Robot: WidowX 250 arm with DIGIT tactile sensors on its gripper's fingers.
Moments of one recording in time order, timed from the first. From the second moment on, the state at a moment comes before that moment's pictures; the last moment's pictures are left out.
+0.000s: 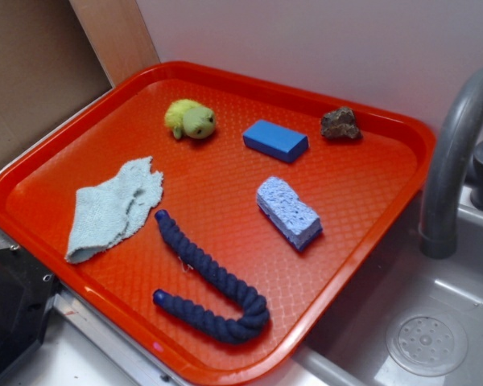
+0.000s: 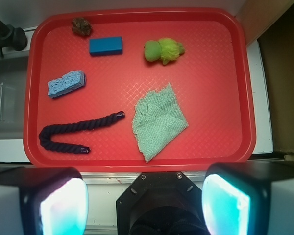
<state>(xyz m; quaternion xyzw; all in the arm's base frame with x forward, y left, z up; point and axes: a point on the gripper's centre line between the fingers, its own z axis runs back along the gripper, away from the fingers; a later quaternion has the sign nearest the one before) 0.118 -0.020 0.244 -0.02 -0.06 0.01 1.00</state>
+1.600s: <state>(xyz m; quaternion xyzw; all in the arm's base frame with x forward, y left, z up) 0.162 -0.135 0.110 0.11 0.03 -0.66 0.74</state>
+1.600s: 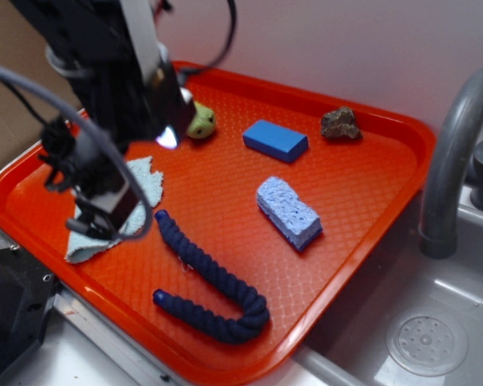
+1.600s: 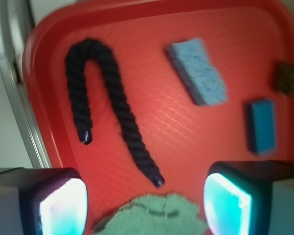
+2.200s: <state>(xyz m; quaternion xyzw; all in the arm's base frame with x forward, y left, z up) 0.173 -0.132 0.044 0.12 0.08 -0.69 0.71</state>
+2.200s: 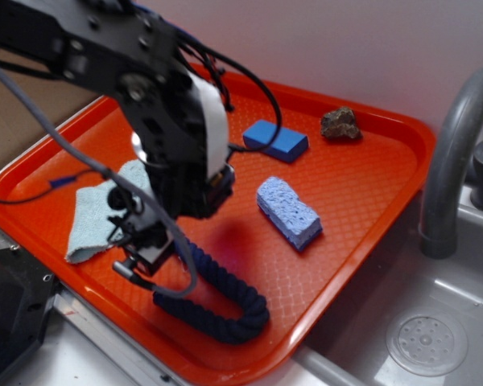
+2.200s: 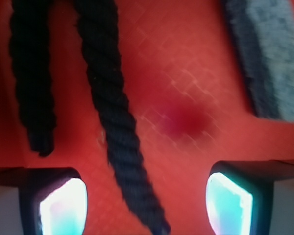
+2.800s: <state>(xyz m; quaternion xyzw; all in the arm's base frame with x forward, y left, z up) 0.172 -0.134 0.014 0.10 0.10 -0.70 0.70</state>
